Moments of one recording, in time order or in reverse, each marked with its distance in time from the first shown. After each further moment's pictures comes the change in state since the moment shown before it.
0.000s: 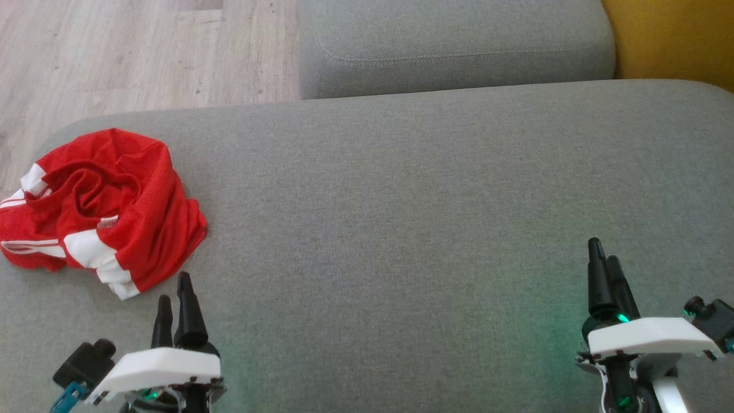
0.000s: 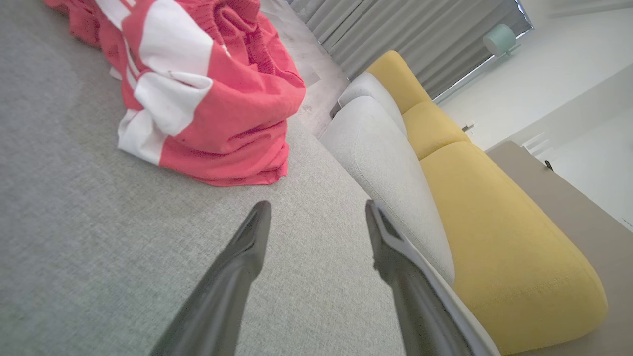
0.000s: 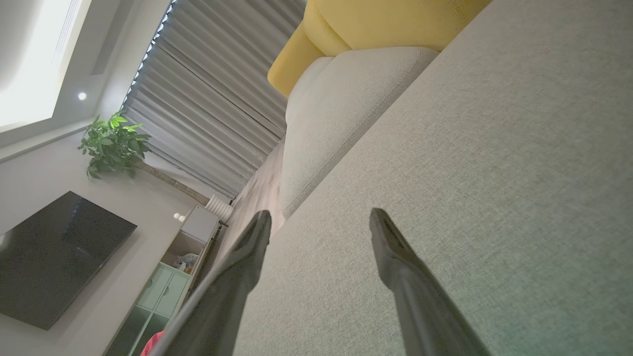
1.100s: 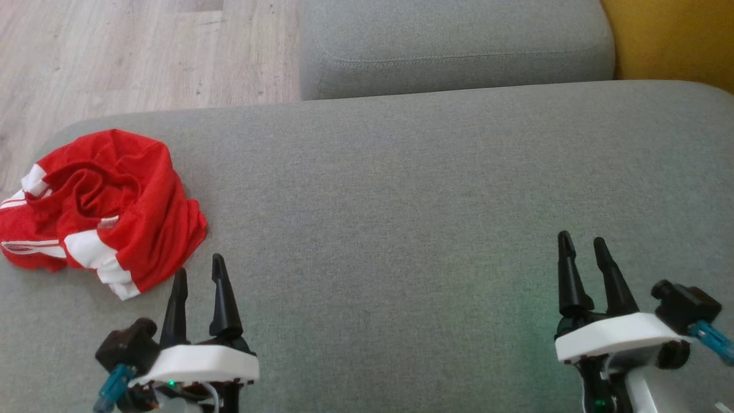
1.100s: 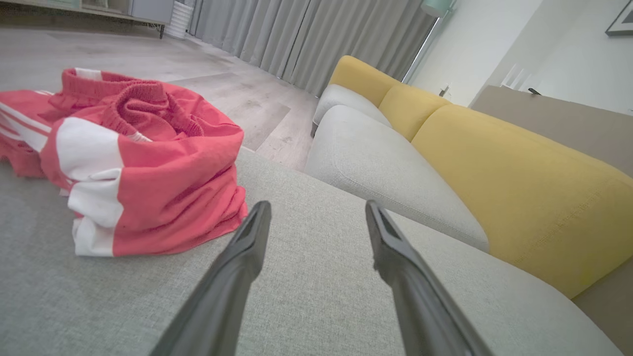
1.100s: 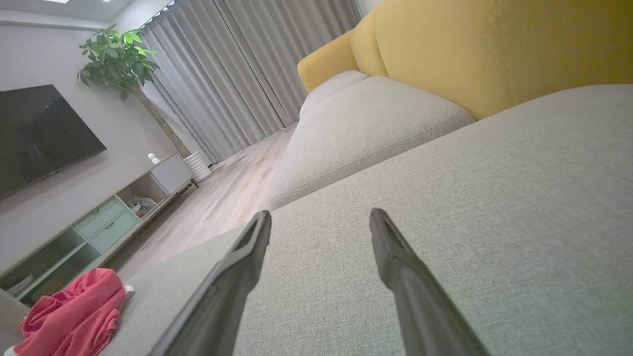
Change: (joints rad) left arm -0.008 0.002 -0.088 -0.042 0.383 0.053 -0.094; right arm -0.018 -0.001 0.048 -0.001 -0.404 0.000 -0.093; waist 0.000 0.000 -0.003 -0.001
